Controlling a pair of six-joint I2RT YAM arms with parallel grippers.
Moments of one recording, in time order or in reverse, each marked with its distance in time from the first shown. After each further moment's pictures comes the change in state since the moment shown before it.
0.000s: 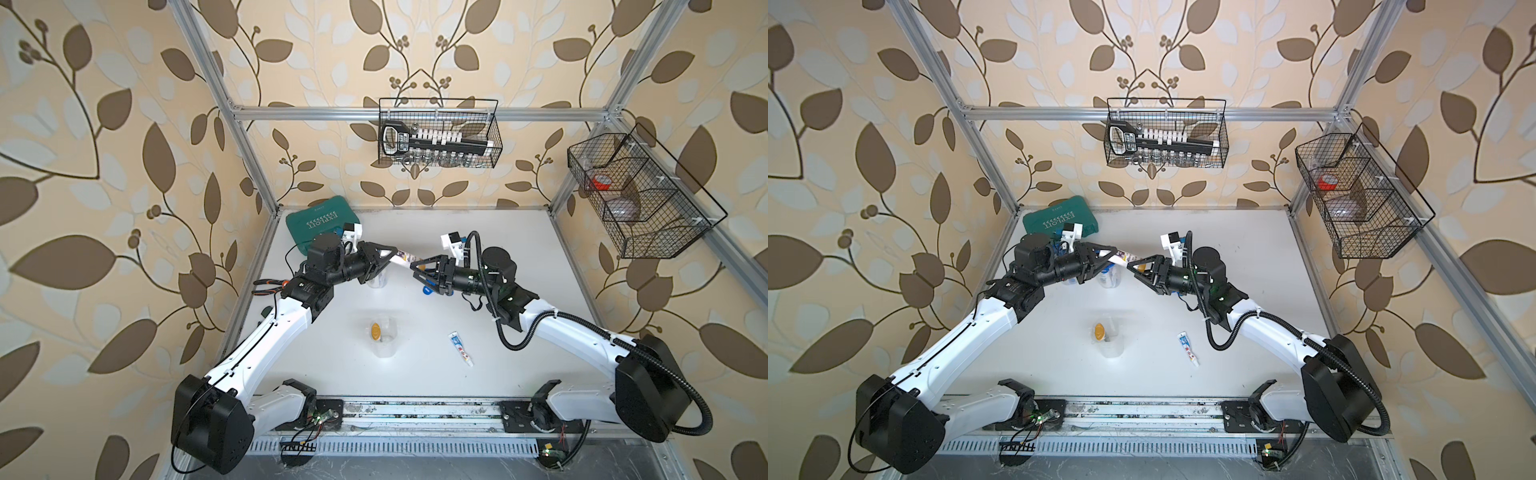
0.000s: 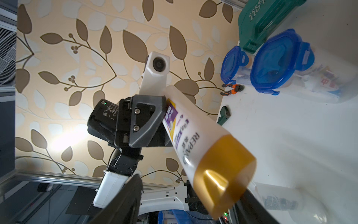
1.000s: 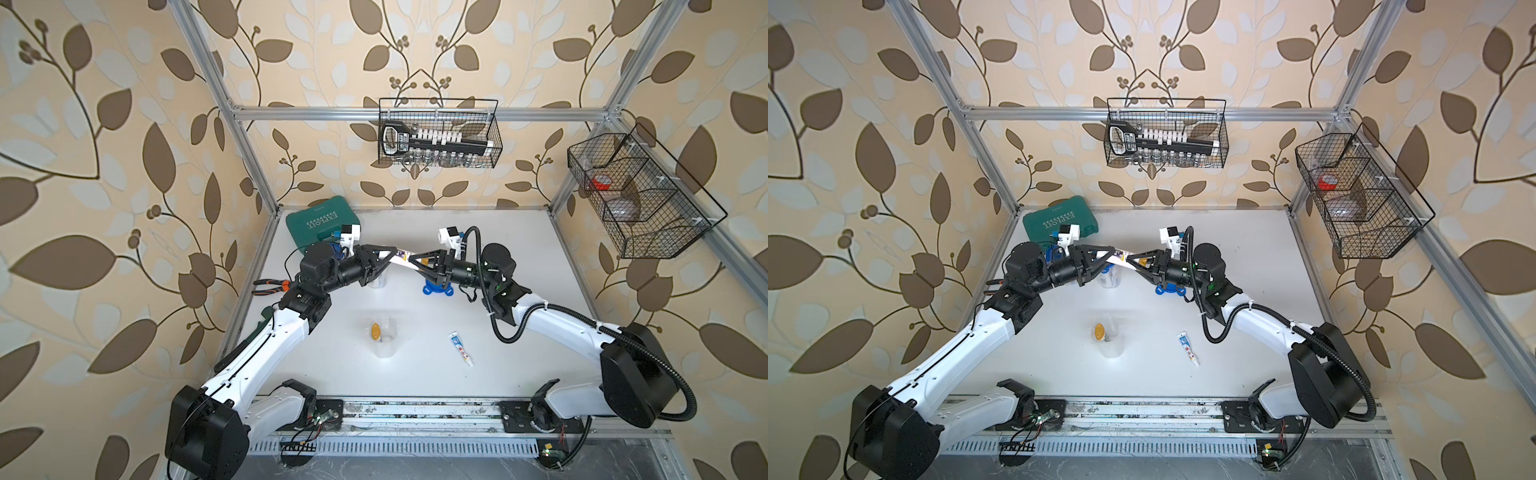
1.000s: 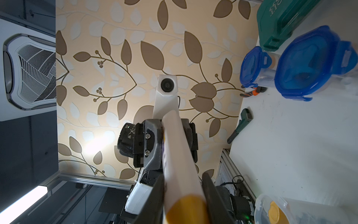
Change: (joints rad) left arm 0.002 -0.068 -0.103 0.182 0.047 -0.076; right arm -0.012 0.064 0.036 0.136 -0.039 0.151
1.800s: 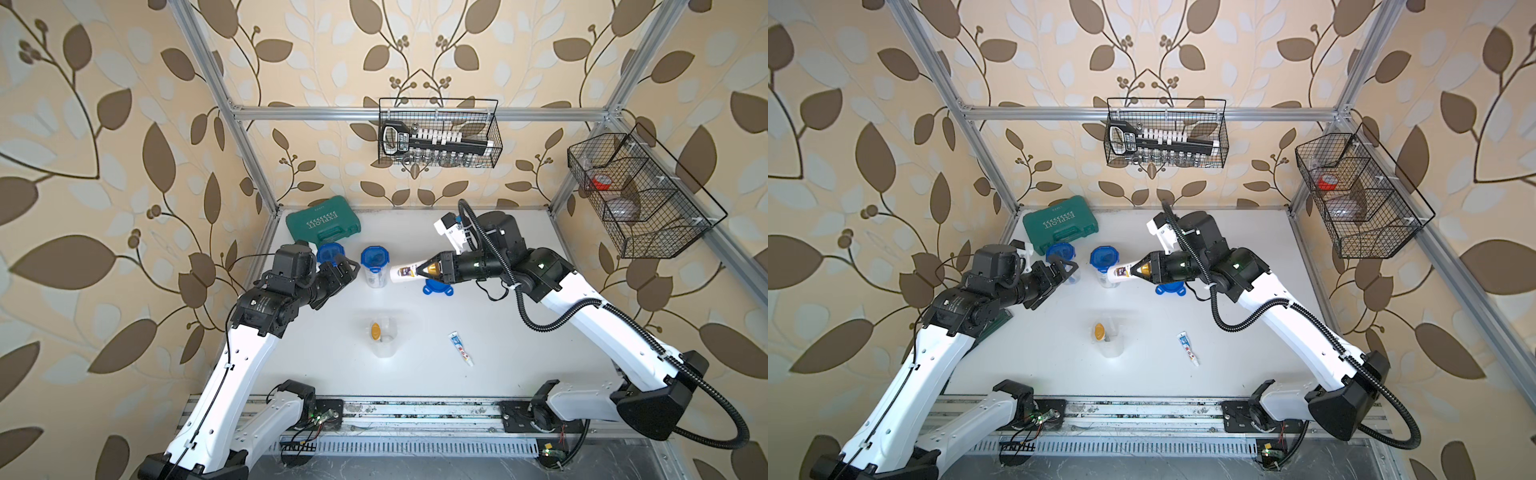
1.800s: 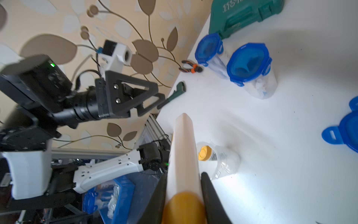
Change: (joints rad) left arm 0.117 -0.152 0.314 -1.106 -0.445 0.412; right arm 0.128 -0.048 0.620 -1.360 0.225 -0.861
